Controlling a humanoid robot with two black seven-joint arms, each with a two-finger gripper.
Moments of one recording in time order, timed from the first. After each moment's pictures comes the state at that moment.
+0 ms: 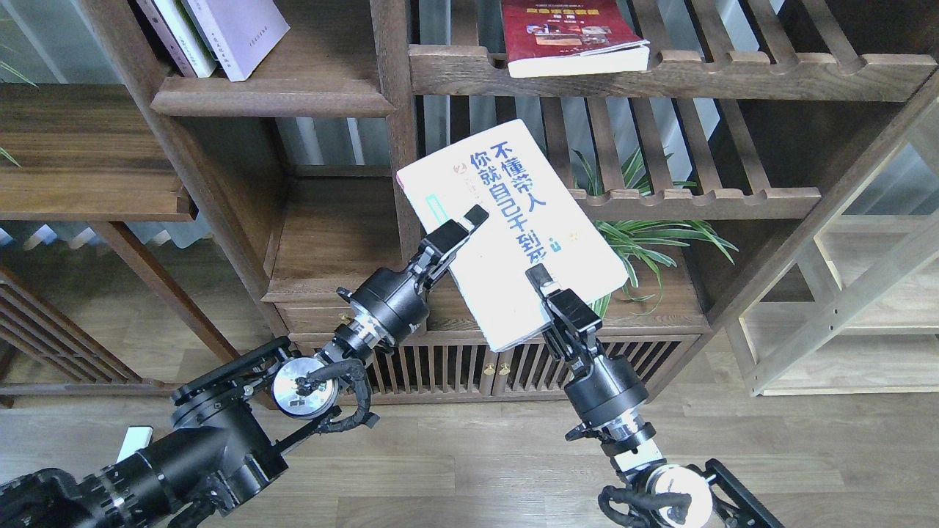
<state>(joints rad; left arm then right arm) -0.56 0.00 -0.55 -1.04 -0.34 -0.46 -0.14 -0.10 0.01 1.10 1.33 0.05 0.58 0.02</state>
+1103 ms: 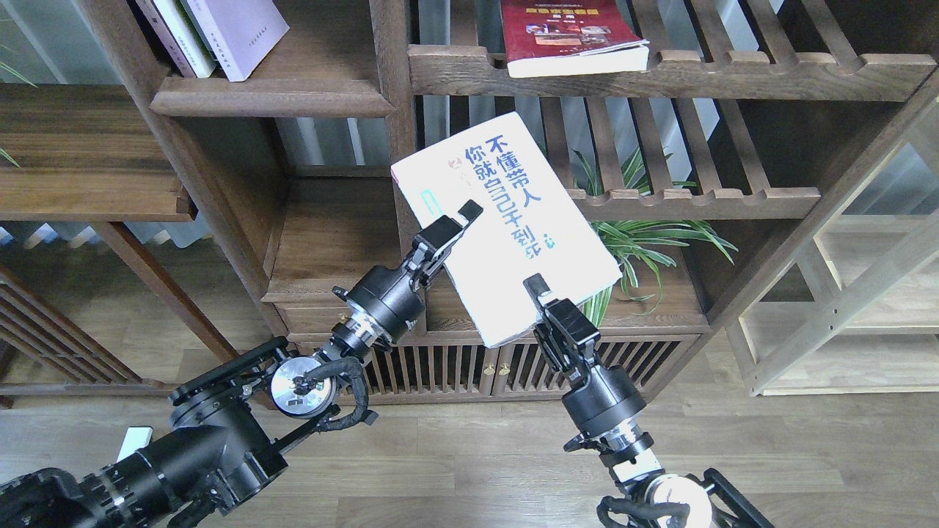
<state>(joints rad) -0.56 0.00 -0.55 -1.03 -0.36 -0.49 -0.16 -0.12 0.01 1.09 1.33 0.05 0.58 0.02</state>
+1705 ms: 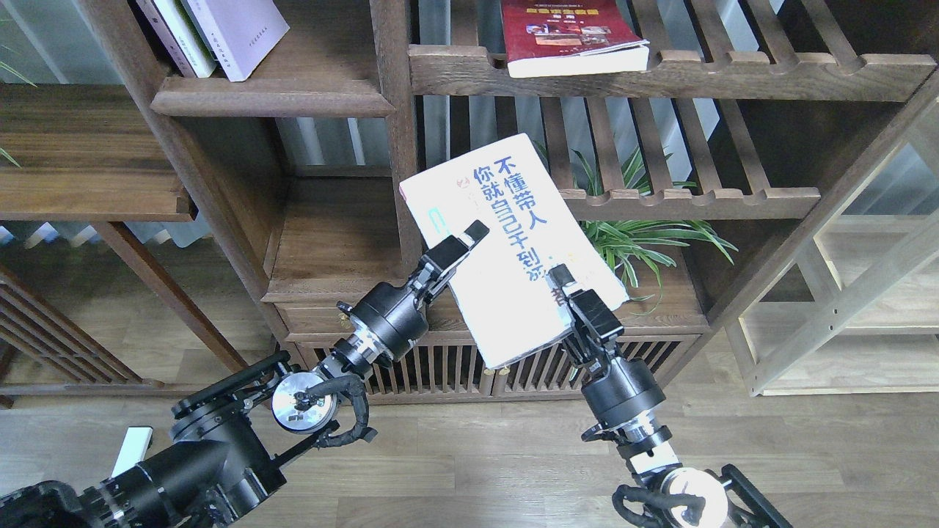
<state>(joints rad) -0.52 0.00 -0.54 -1.03 -0.31 -0.49 -0.14 -0.12 0.00 1.16 1.32 0.05 0.58 0.01</state>
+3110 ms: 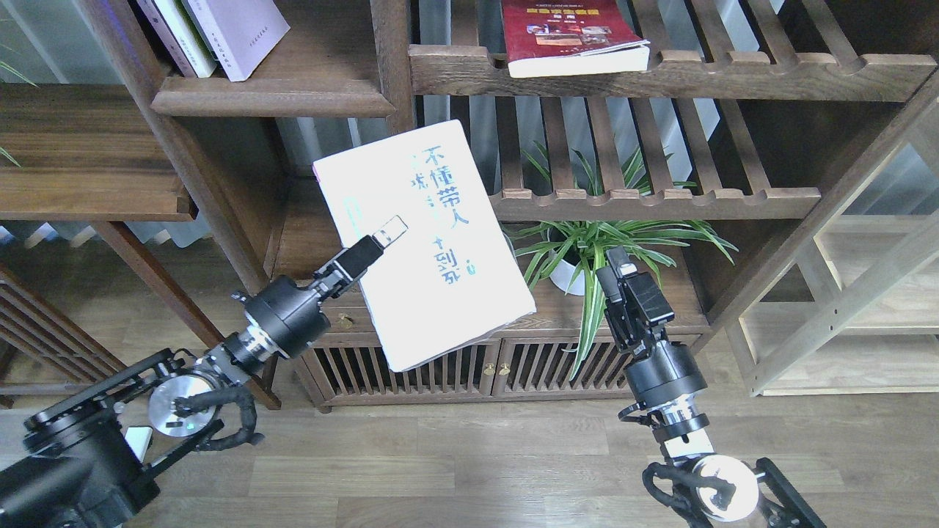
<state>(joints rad) -0.45 0.39 -0.61 -1.34 -0.13 -0.49 -0.16 -0.11 -0.01 1.30 1.29 0.06 0.58 0.01</state>
